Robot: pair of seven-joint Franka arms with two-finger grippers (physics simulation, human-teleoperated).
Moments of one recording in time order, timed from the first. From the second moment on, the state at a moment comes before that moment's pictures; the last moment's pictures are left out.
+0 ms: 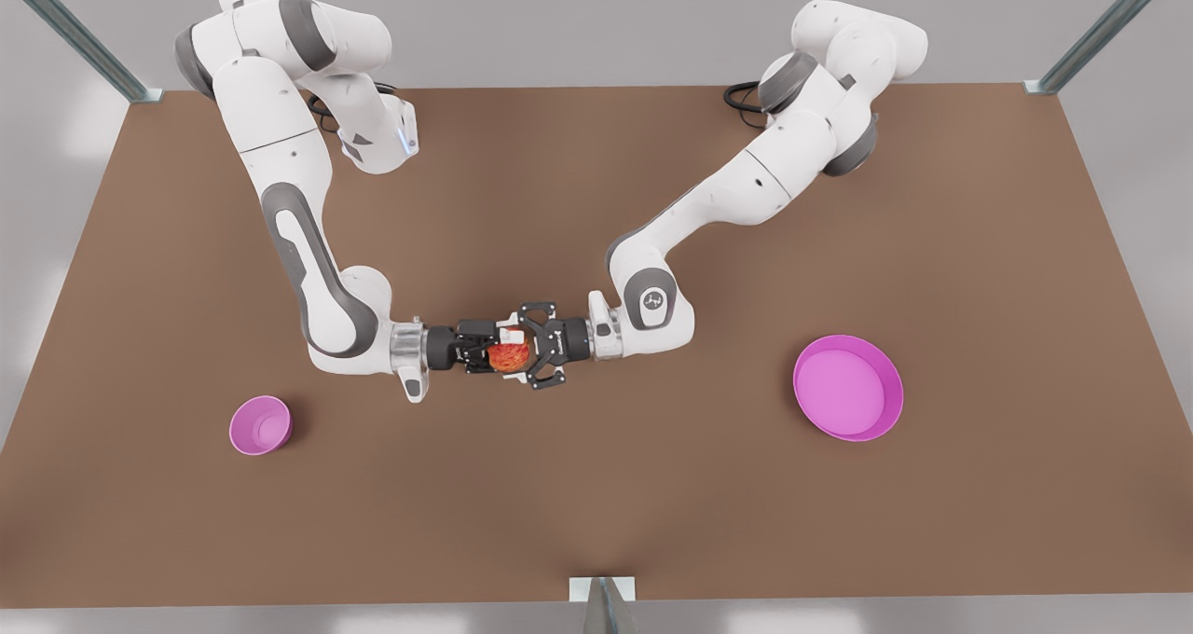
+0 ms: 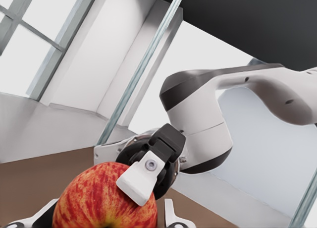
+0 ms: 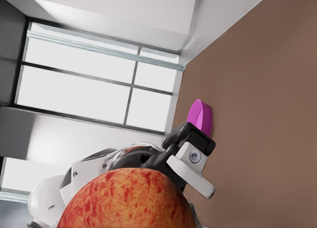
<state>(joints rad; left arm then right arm) -0.40 1.03 -0.53 -1.18 -1.87 2.45 2.03 0.08 0.57 0.21 -1.81 1.61 1.89 -1.01</state>
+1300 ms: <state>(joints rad) 0.01 0.13 -0.07 -1.55 0.02 1.62 0.44 -0.49 0.82 0.16 -1.37 0.63 1.84 -1.12</state>
